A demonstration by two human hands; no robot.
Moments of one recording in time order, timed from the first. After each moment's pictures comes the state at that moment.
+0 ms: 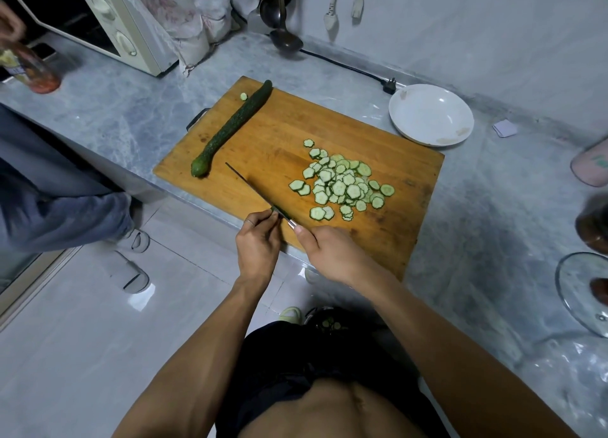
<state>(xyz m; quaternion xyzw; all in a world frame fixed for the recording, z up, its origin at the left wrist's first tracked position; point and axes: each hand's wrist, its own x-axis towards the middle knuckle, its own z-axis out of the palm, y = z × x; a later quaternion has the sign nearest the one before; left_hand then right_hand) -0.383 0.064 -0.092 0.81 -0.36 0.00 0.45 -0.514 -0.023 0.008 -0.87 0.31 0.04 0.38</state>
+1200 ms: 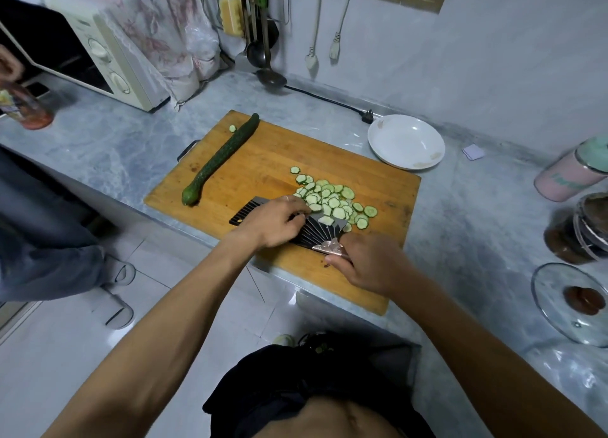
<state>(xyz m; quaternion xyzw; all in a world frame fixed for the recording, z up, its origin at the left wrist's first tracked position) -0.344 -0.012 -0.003 0.74 -0.61 -0.25 0.15 -0.572 -0.078 0.011 -0.97 0.21 -0.01 0.06</state>
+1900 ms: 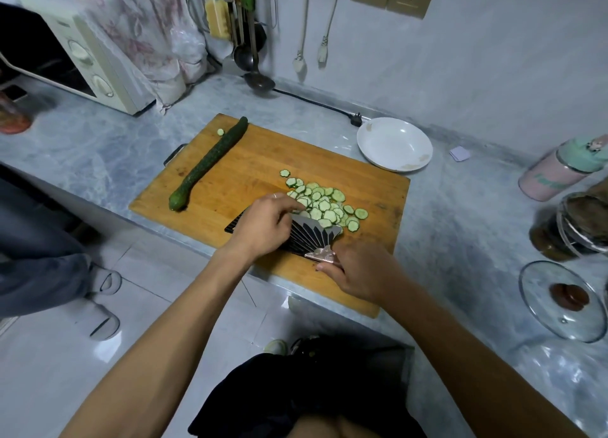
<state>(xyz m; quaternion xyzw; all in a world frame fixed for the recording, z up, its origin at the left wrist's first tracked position) -0.357 -0.002 0.002 0.73 -0.58 -0.16 0.33 -0.572 -0.071 0.013 -0.96 0.25 0.01 0.09</state>
